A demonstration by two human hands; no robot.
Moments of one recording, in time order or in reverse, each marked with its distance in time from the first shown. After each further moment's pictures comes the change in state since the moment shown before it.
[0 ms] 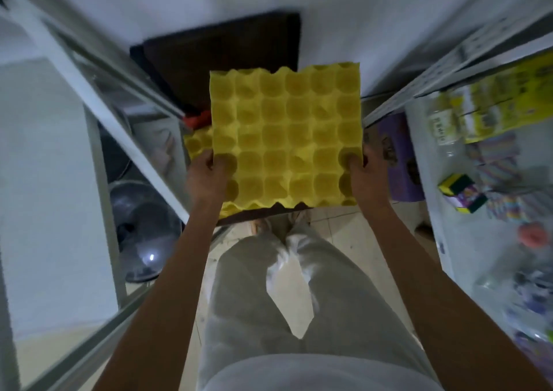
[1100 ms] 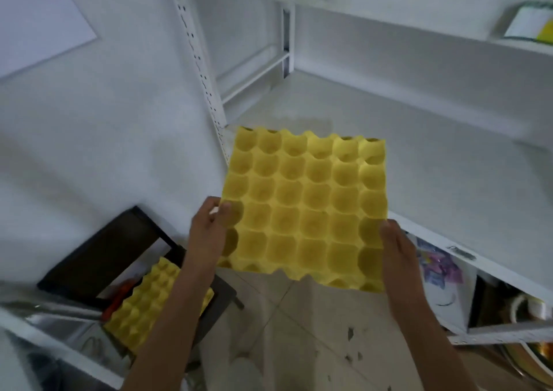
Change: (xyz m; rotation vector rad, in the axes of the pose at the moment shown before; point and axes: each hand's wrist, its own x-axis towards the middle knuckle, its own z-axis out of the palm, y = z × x) left_hand -0.392 0.200 0.000 -0.062 -0.620 0.811; right_hand -0.407 0.015 -0.341 0.619 0.807 0.139
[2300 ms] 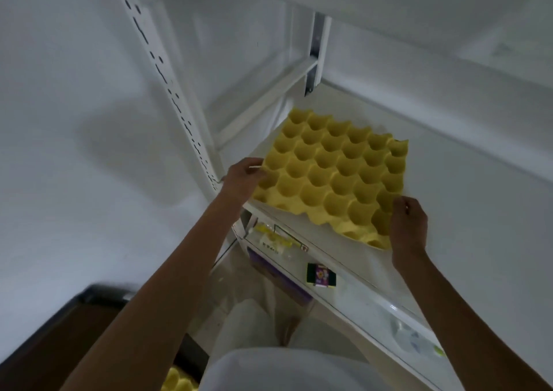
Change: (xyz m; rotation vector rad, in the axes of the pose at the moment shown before) left_hand 0.438 0.020 0.123 -0.088 -0.251 -0.216; right_hand 0.389 -0.012 0.213 -0.166 0.200 0.082
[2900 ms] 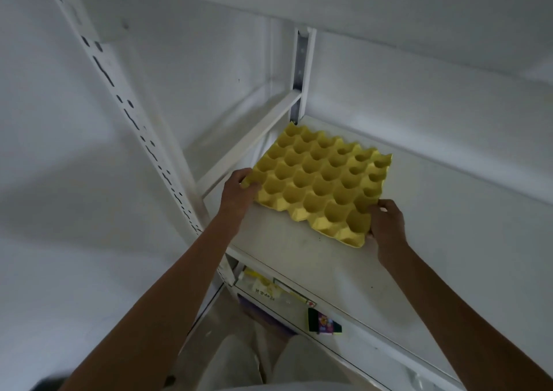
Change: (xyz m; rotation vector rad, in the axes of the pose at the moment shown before) left_hand 0.125 -0.013 0.016 -0.019 0.026 0.156; right_hand 0.082 -0.007 0.077 0.084 -0.073 0.137
